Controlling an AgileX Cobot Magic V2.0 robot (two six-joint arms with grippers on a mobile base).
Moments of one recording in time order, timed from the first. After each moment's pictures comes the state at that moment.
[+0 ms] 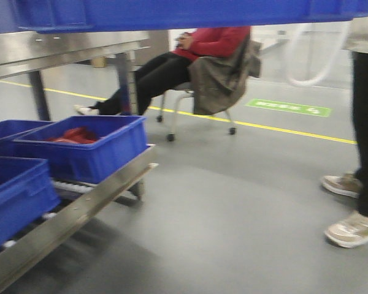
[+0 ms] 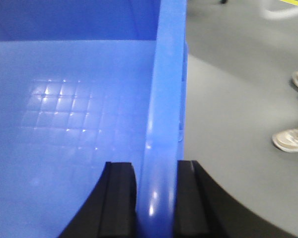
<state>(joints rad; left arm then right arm) -0.33 1.70 -2.15 0.13 1.16 -0.21 0.17 1.70 -2.08 0.03 1.04 0.12</state>
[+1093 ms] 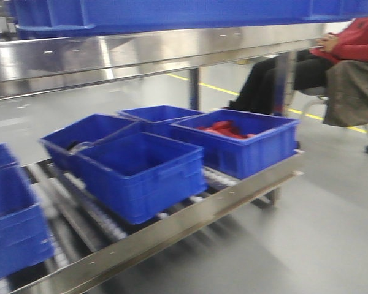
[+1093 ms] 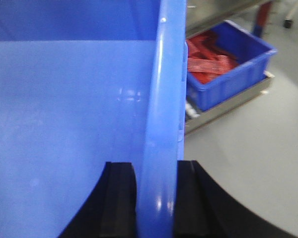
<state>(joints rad) -0.33 1.70 -2.15 0.14 1.16 -0.21 0.17 1.70 -2.08 0.03 1.04 0.12</state>
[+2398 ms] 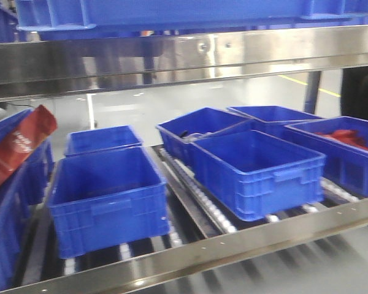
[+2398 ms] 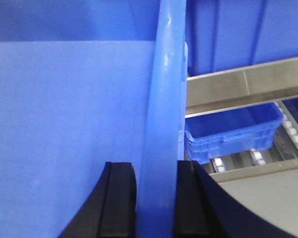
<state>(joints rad) -0.33 1.70 -2.15 0.14 1.17 -0.21 0.17 1.70 -2.08 0.03 1.04 0.12</state>
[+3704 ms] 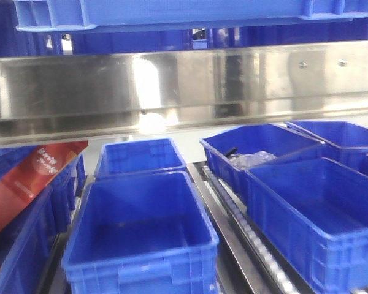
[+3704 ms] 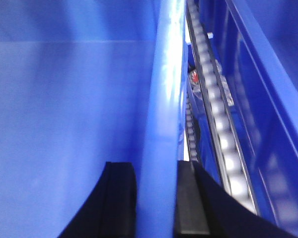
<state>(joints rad) -0.33 1.70 -2.15 0.14 1.17 -0.21 0.17 1.70 -2.08 0.03 1.04 0.12</state>
